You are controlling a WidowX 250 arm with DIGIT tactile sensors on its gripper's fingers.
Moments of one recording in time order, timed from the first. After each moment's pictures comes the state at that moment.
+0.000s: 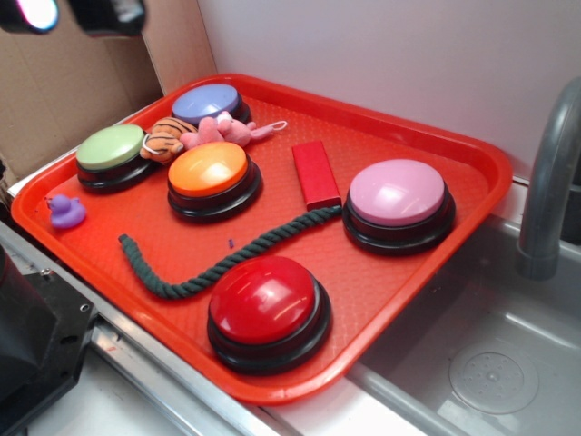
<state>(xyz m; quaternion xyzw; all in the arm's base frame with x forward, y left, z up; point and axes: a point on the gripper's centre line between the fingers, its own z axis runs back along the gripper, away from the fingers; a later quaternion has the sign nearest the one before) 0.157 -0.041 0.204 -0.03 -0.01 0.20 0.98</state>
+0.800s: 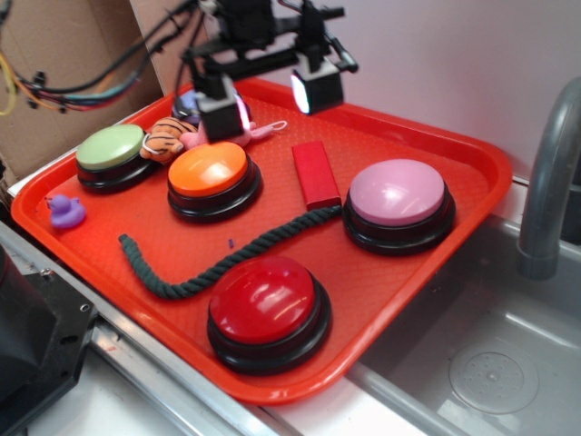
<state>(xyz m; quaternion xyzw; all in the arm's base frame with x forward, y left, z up) 0.267 -0.058 0.094 -0.01 -0.02 0.57 0.82</state>
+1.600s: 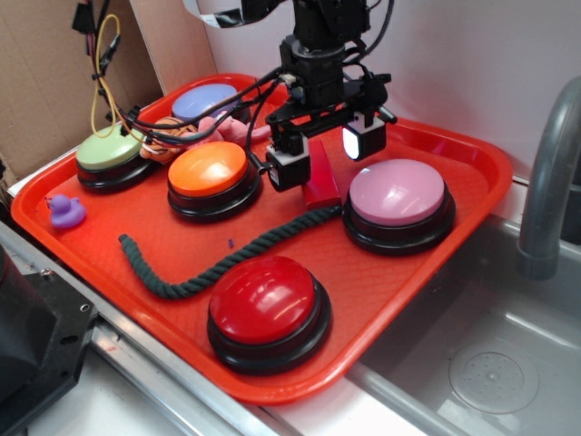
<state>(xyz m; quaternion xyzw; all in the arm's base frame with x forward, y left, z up) 0.307 -0.052 0.031 0.01 -0.02 0.62 0.78</state>
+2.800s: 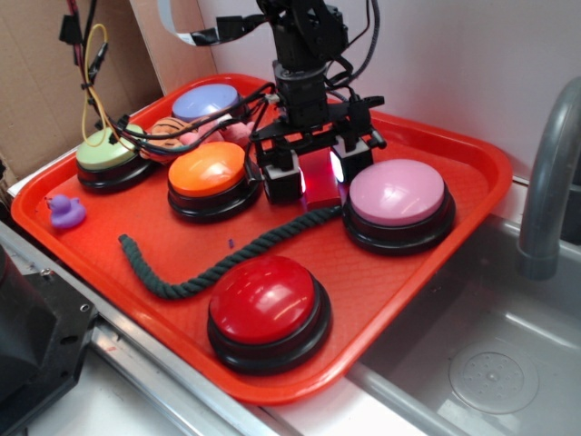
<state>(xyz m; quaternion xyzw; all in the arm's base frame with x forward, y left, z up) 0.290 -0.052 0.020 -0.01 0.02 0.51 0.86</state>
